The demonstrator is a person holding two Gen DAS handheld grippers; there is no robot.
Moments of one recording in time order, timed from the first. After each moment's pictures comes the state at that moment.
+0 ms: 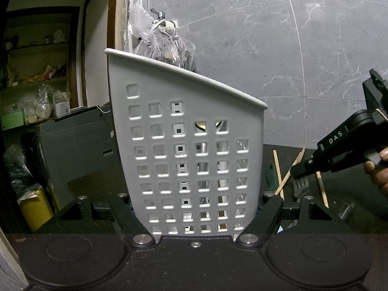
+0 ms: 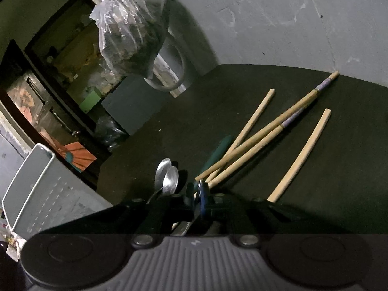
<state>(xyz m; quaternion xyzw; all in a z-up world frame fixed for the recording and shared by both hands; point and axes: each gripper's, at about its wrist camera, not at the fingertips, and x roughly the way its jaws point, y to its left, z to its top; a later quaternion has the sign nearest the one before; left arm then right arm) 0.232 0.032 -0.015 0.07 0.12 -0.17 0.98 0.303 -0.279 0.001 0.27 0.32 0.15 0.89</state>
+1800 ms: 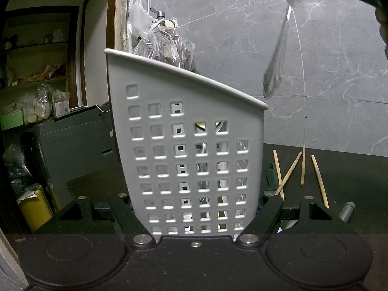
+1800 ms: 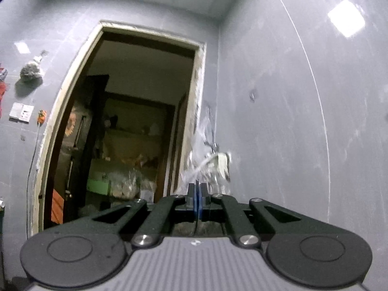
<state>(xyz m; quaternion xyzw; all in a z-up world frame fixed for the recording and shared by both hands) 0.232 0.031 -0.015 0.07 0.12 -0.17 0.97 0.163 -0.183 0.149 -0.03 -0.16 0.10 0.98</state>
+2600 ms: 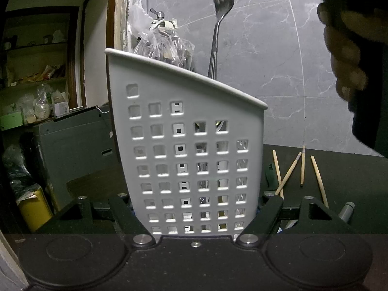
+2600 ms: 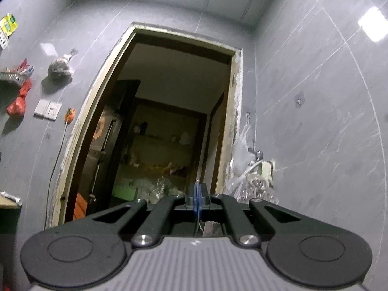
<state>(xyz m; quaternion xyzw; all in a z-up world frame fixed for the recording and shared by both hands) 0.232 0.031 -0.015 0.07 0.12 -0.17 0.97 0.214 -0.111 0.143 -0.06 -0.18 0.17 0.97</state>
